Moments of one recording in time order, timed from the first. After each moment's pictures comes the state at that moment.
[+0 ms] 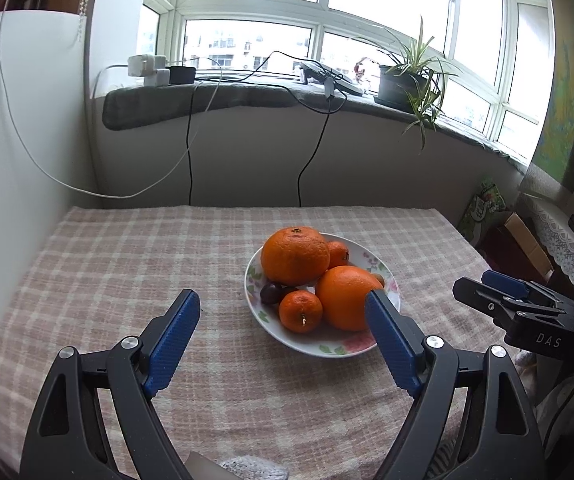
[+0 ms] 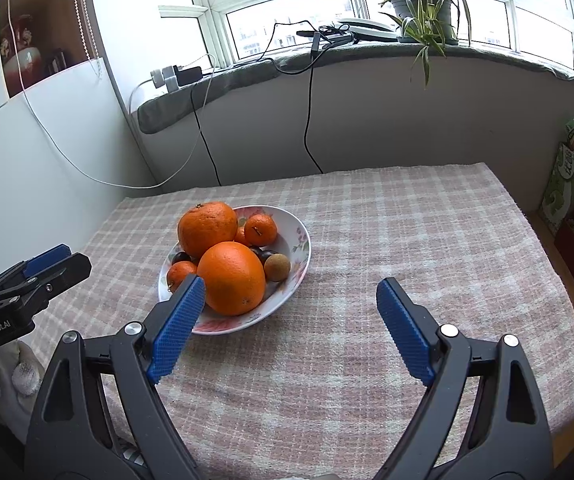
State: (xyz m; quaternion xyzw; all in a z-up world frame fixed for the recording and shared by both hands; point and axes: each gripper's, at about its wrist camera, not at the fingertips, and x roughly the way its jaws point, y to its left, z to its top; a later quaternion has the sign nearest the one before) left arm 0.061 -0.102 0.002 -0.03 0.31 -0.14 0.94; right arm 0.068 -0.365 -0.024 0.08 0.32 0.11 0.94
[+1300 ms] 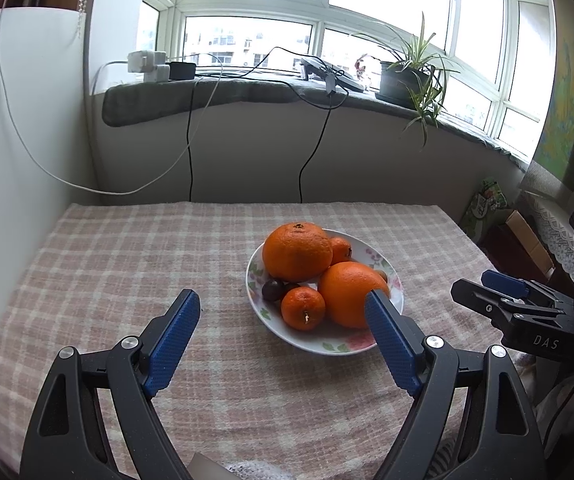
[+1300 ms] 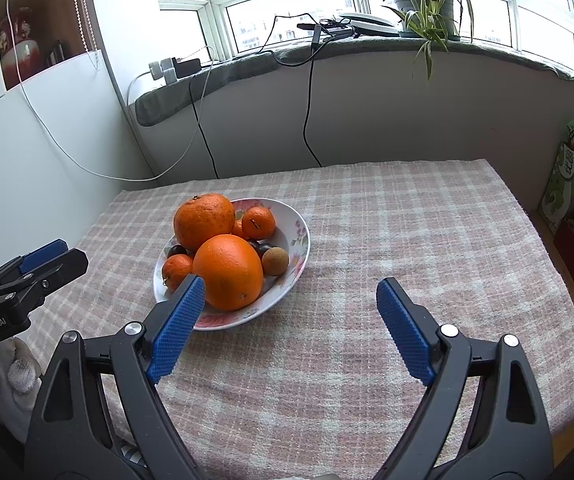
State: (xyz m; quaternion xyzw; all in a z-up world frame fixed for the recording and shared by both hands) left arm 0.064 -0.102 -0.001 -0.03 0.31 -0.14 0.94; right arm 0.073 -0.363 -0.030 0.08 0.33 0.11 0.94
